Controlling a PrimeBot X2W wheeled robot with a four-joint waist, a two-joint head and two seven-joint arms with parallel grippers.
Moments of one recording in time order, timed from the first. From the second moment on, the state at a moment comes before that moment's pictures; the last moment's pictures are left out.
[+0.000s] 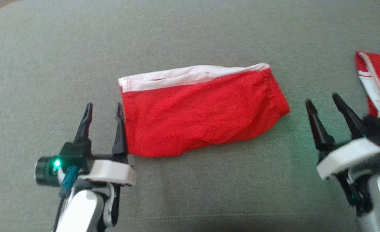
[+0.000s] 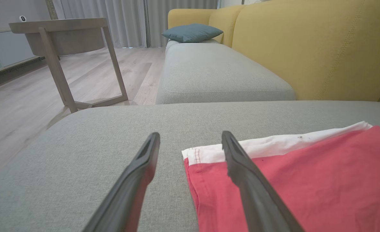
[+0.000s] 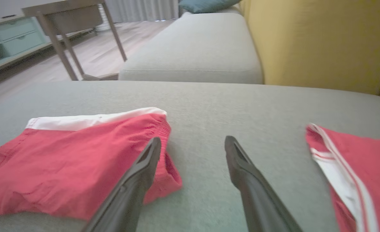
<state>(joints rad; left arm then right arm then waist) -0.14 0.21 -0.41 0.03 -0.26 0.34 -0.23 -0.09 -0.24 0.08 -0.03 0.28 0.12 0.14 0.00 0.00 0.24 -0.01</state>
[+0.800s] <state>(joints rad) -0.24 0.15 -0.44 0.09 -0.23 0.31 -0.25 -0.42 -0.42 0.35 0.27 0.59 0.12 0.53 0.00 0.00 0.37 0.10</state>
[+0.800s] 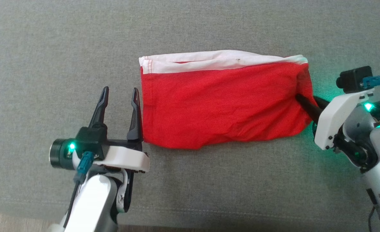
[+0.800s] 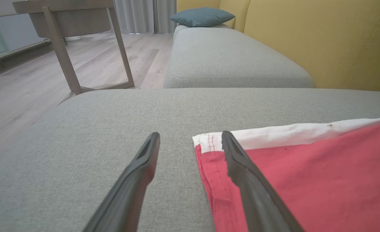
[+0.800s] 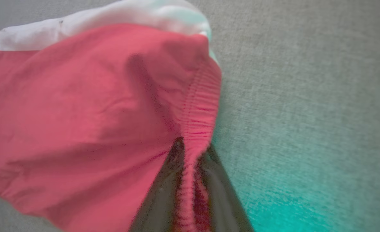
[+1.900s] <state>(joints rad) -0.24 0.16 -0.44 0.12 -0.21 0.29 -0.25 -0.39 -0.19 0.24 0.06 1.29 0.12 0.74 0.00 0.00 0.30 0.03</state>
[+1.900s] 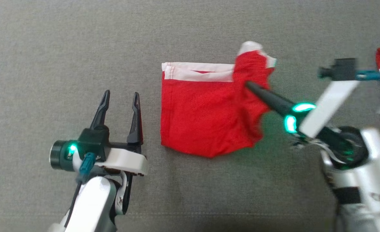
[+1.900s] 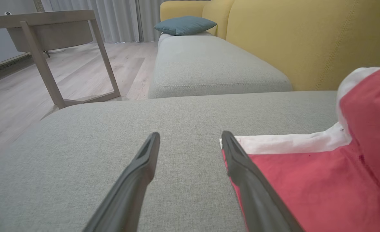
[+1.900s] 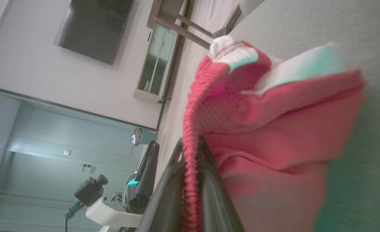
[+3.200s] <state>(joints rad) -0.26 0.13 -0.47 0.17 -0.22 0.28 -0.25 -0.79 -0.21 0.96 0.47 0.66 0.12 -0.12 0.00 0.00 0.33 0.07</state>
